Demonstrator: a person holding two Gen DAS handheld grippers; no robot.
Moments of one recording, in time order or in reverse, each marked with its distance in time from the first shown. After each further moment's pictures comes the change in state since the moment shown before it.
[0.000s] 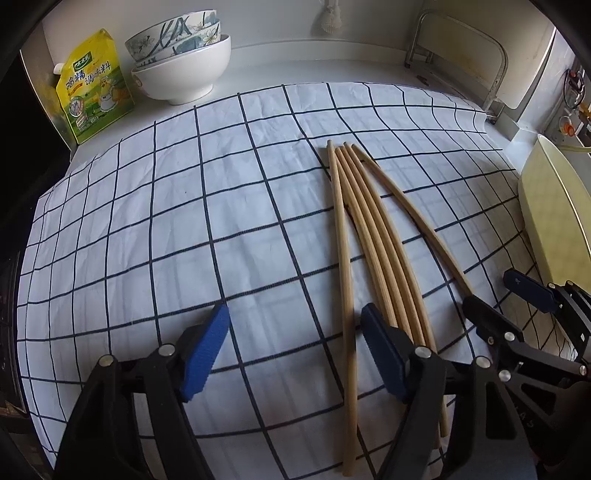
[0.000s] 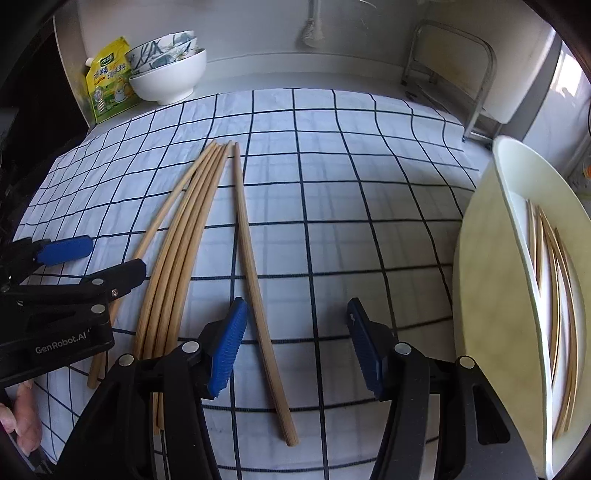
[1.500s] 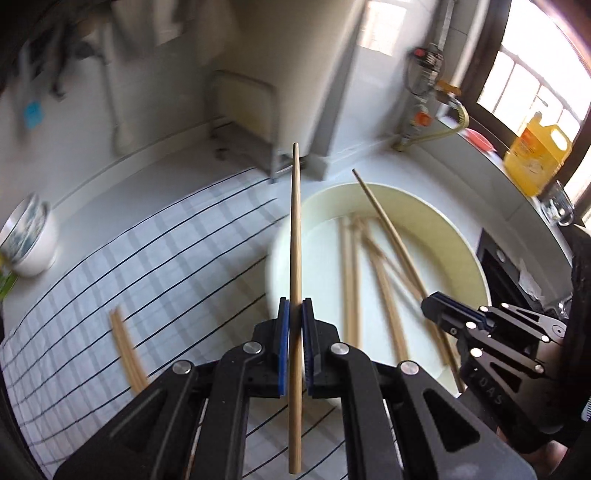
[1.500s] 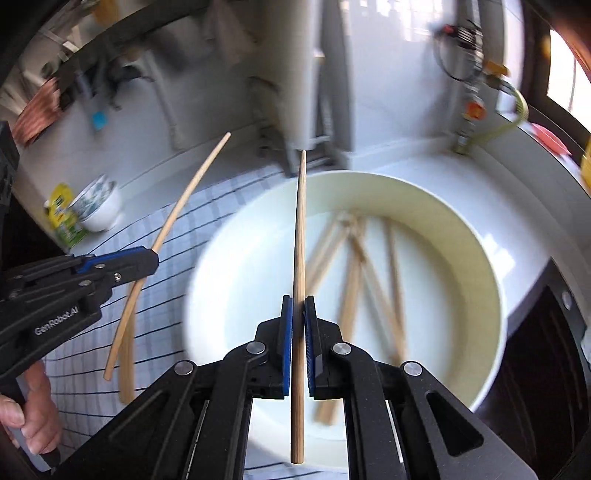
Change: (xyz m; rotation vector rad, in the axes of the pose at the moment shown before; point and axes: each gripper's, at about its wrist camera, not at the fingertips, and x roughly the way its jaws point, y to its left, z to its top) left arm -0.103 -0.223 0.085 0.323 -0.106 -0.323; right arm -0.131 -0.199 -0.022 0.363 -0.132 -0.033
